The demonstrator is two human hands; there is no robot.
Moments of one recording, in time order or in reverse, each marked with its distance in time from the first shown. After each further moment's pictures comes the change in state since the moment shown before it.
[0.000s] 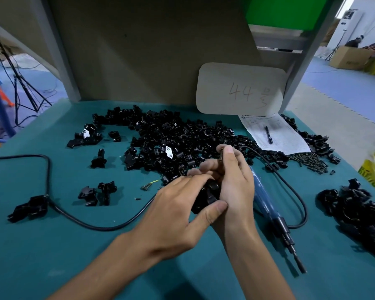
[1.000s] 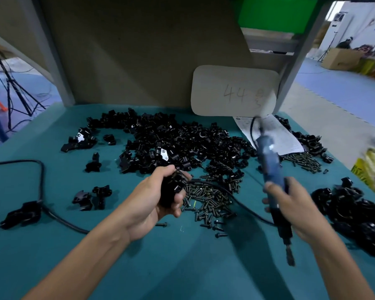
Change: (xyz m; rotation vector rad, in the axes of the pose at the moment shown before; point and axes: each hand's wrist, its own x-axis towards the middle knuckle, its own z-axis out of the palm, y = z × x) left_hand 0.021 -0.031 -0.010 -1.132 -0.085 -0.857; right_hand 0.057 -0.059 -0.169 -1.064 0.061 0.010
